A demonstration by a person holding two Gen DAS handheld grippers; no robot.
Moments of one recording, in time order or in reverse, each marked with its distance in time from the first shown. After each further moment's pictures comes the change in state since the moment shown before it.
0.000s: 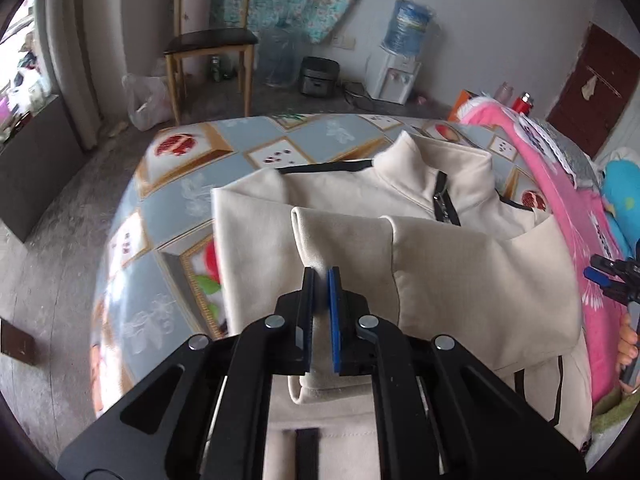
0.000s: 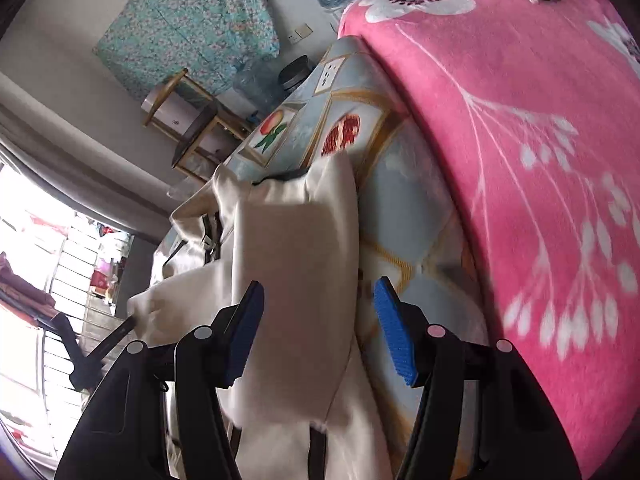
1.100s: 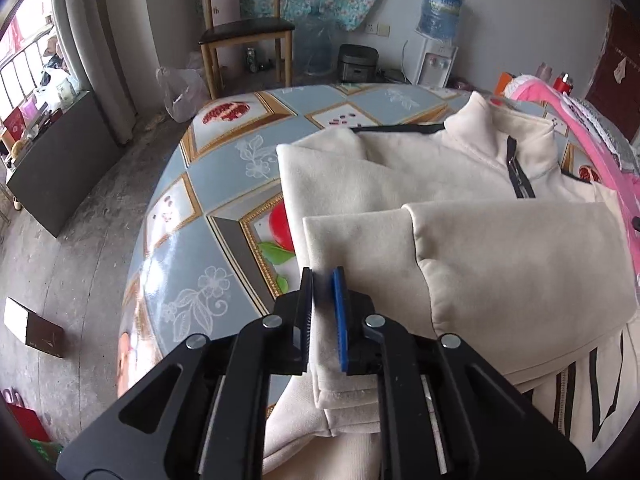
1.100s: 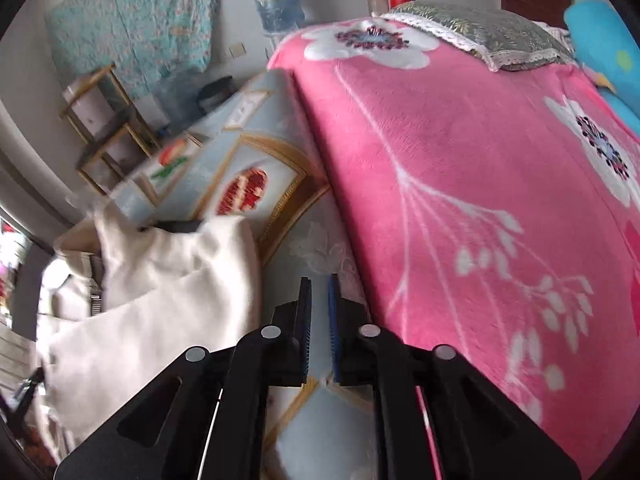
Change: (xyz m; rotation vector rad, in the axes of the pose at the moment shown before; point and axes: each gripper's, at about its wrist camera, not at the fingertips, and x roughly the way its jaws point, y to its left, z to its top) left arm 0.026 0.033 -0.025 0.027 0.013 0.154; right arm -0.002 0.011 0.016 -0.121 -0.125 -0.346
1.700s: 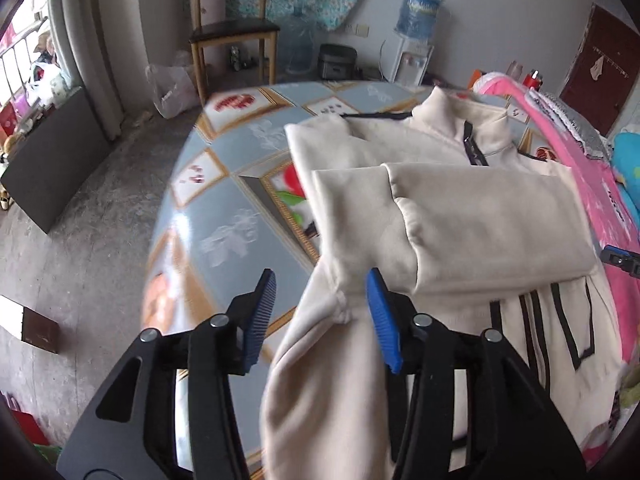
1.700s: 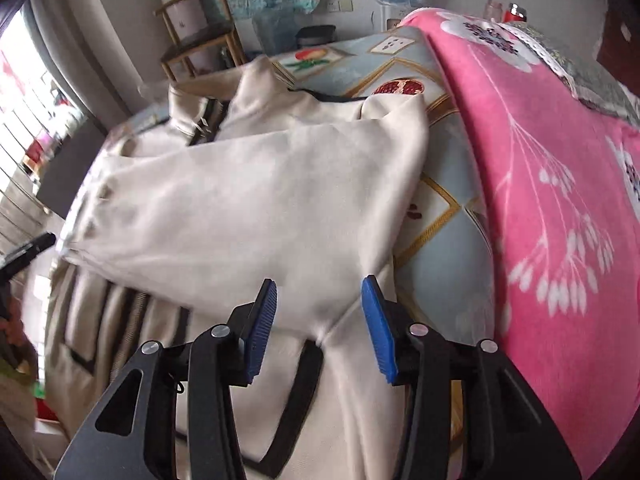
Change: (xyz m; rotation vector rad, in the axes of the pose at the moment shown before) left arm -0.077 0.028 -0.050 0.023 0.007 -0.097; right arm -0.060 0.063 -0.116 -0.271 0.158 0.157
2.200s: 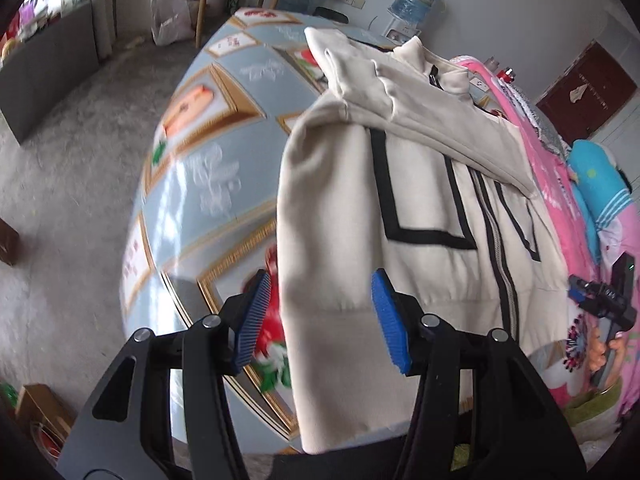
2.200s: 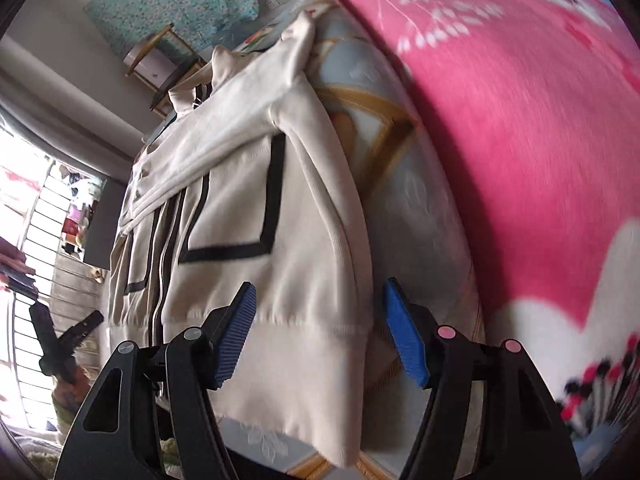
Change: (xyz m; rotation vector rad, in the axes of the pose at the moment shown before) left arm -0.057 0.037 -0.141 -0.172 0.147 -0.217; right arm -0.058 -0.046 -0.178 0.367 0.025 0.142
